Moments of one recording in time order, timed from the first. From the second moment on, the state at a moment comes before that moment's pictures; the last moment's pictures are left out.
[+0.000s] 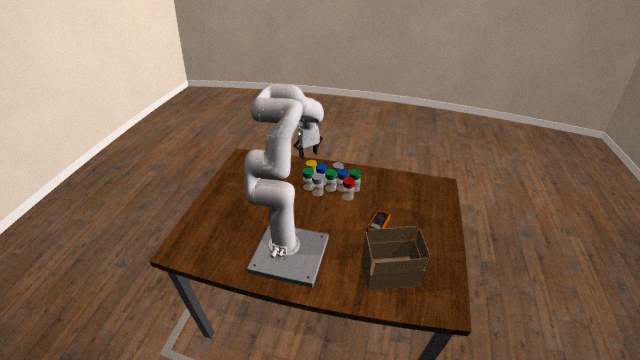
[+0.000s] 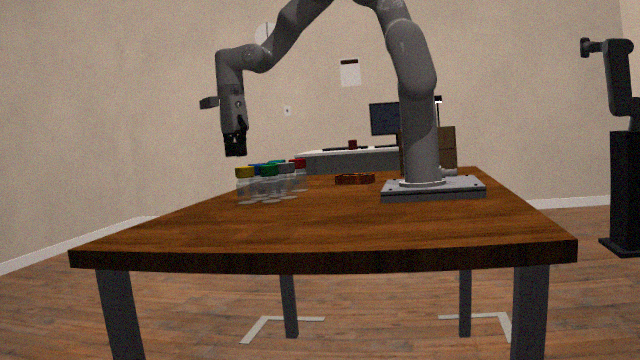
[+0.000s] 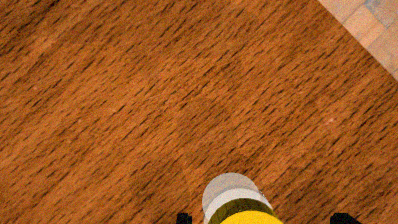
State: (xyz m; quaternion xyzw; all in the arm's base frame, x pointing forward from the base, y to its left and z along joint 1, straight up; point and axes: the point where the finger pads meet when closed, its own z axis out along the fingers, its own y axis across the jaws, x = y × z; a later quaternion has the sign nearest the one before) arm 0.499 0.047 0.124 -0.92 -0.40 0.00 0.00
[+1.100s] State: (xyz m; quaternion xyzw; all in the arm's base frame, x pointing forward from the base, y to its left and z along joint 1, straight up) arm 0.500 0.047 0.072 -0.92 -0.40 0.00 0.00
